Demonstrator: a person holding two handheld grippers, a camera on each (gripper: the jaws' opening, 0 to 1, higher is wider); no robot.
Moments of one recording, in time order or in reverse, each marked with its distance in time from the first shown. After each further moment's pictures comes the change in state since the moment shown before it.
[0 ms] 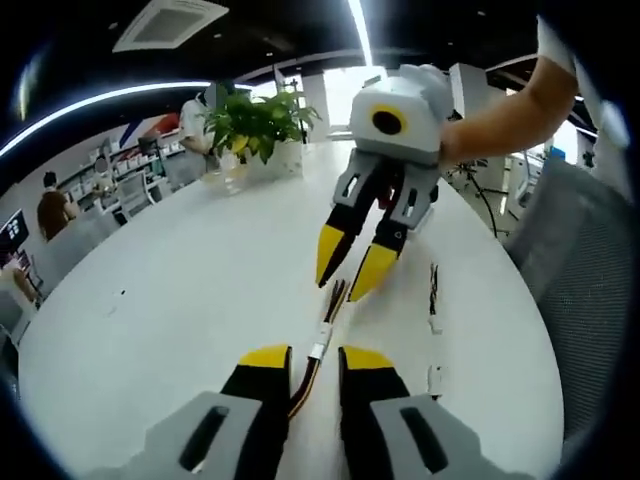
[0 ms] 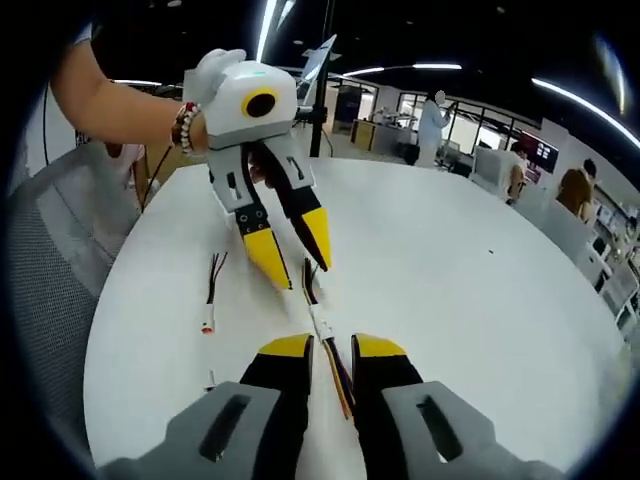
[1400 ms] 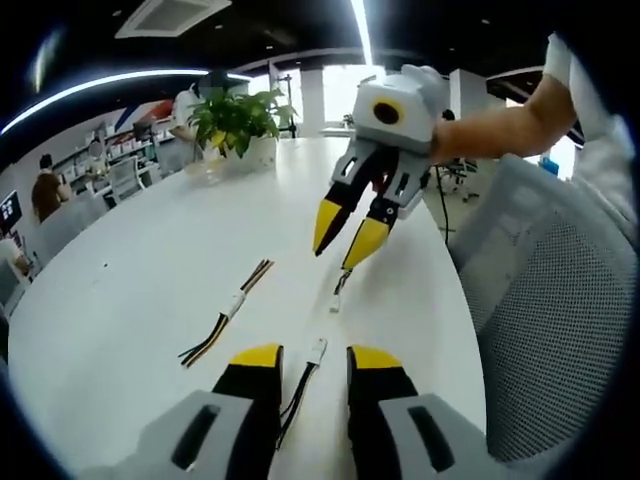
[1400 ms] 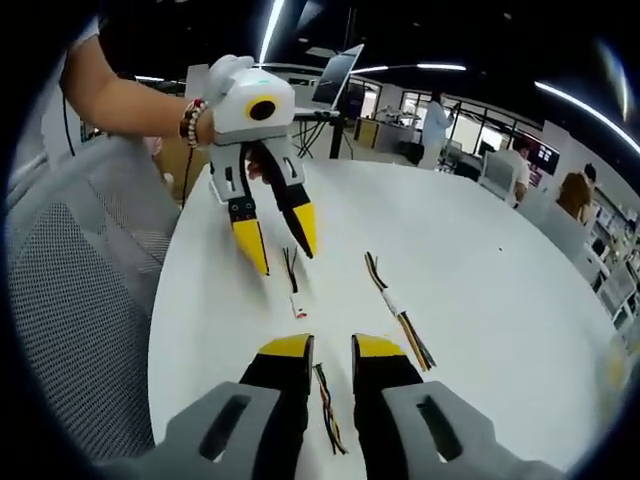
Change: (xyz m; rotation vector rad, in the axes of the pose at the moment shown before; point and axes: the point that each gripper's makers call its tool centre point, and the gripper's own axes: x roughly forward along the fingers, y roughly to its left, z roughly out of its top) left arm -0.039 -0.080 -0.022 -0.069 0.034 -0.060; right arm -0.036 0.077 -0.010 -0.009 0.029 0.004
